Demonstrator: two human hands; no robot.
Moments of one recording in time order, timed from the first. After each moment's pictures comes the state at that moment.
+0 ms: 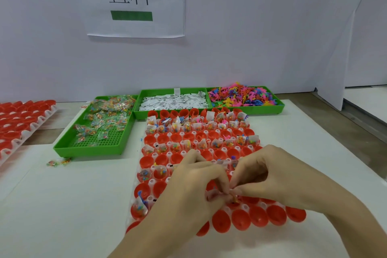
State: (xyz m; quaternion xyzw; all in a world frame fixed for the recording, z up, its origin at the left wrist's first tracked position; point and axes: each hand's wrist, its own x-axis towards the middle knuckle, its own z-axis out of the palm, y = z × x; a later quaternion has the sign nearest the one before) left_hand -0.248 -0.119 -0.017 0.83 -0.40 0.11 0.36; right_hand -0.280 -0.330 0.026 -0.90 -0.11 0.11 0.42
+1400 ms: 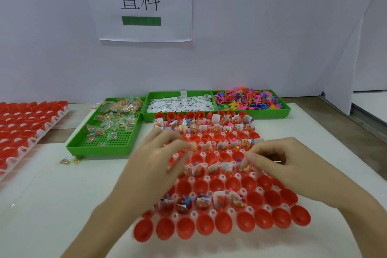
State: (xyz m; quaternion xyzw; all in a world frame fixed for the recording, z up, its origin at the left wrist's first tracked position) left_hand -0.206 -0.064 -0.005 0.87 -0.36 0.25 0.23; right_hand -0.276 -0.345 0.027 -0.90 -0.10 -0.03 0.41
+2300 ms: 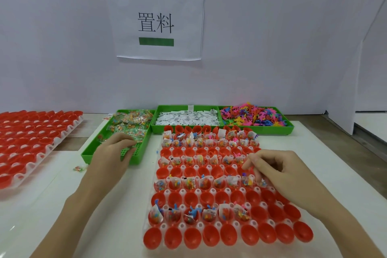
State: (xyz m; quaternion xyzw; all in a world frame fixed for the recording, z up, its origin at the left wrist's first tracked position) left_hand -0.135 0.029 -0.032 0.91 -0.20 0.31 0.22; right_hand -0.262 -0.334 0.015 -0.87 -0.06 -0.10 0.48
